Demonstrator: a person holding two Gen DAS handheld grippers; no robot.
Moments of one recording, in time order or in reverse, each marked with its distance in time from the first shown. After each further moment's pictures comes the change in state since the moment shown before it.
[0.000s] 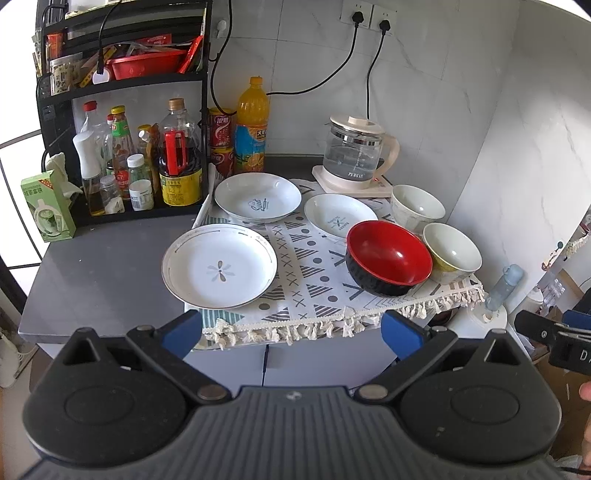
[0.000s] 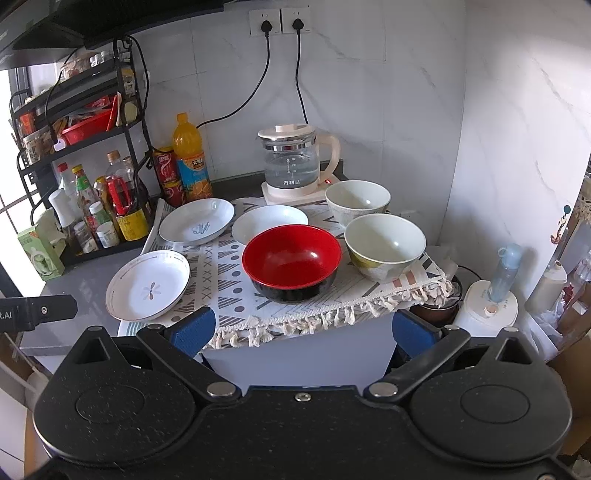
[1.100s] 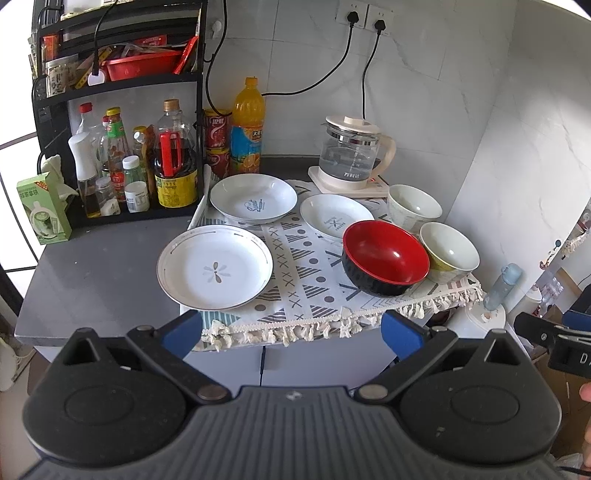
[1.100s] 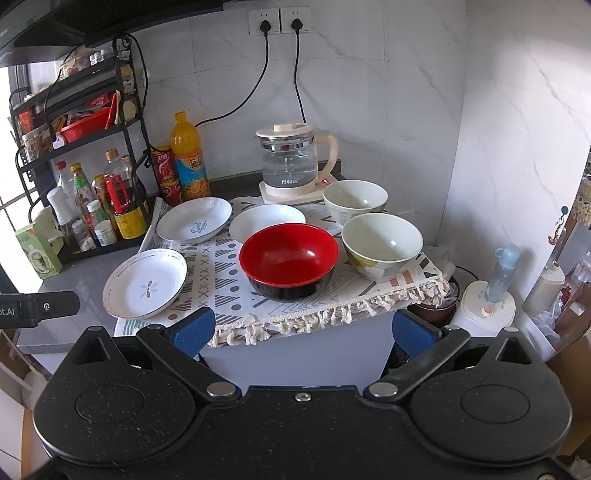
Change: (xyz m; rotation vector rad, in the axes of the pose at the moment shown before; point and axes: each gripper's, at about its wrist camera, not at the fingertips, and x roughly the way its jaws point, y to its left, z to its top) left arm 0.004 -0.006 -0.003 0.012 -0.007 -0.005; right arm 0.001 -0.002 -0.002 -0.001 0.000 -0.005
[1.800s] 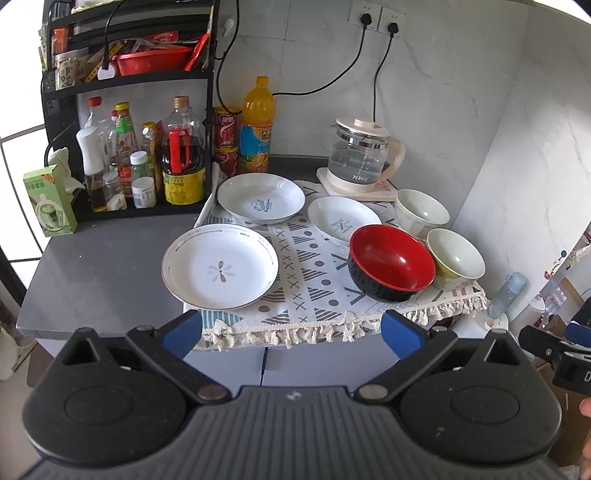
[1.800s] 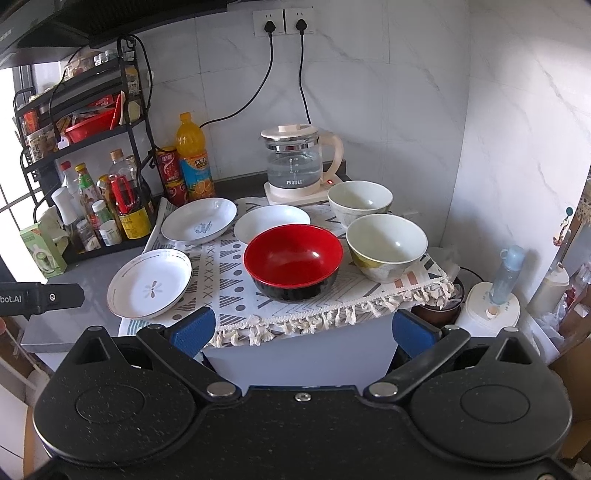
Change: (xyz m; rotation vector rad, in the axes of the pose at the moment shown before) left arm 0.002 0.005 0.004 -0.042 0.004 0.017; right arm -0.002 -0.001 0.000 -0.005 -0.003 0.021
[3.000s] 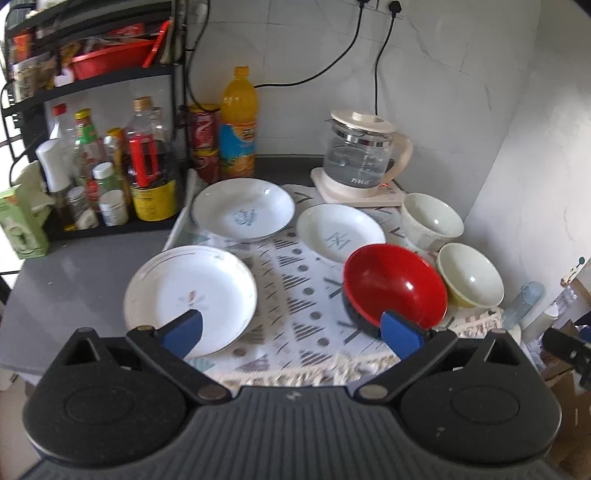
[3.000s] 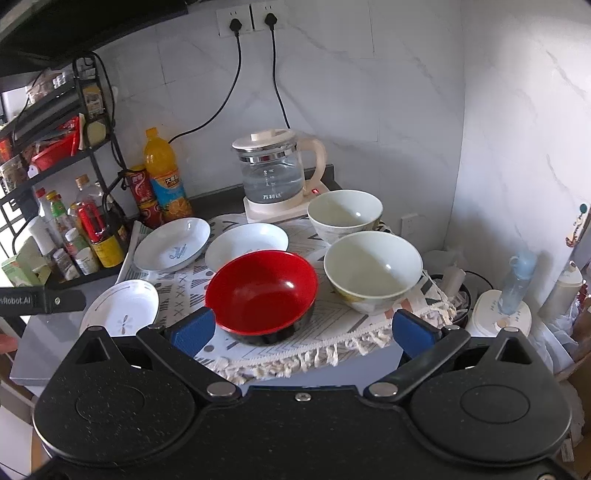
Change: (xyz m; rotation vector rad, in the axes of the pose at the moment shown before) left arm 0.094 -0.041 0.059 0.017 0.035 0.018; right arm 0.075 -0.056 0.042 0.050 0.001 0.019
